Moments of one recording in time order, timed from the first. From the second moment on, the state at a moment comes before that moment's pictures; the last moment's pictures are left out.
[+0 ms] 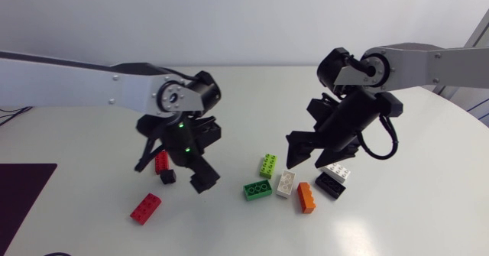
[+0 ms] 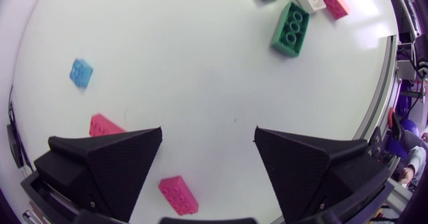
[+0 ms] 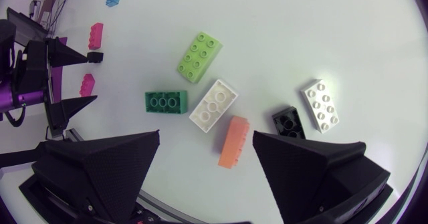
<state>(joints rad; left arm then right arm) -0.58 1.73 1.18 -0.90 -0.01 0.26 0.35 1.63 1.20 -0.92 -0.31 0.12</state>
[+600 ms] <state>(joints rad) -0.34 1.45 0.67 -0.75 -0.03 0.26 0.46 1.69 1.23 -0.91 -0.31 0.17</state>
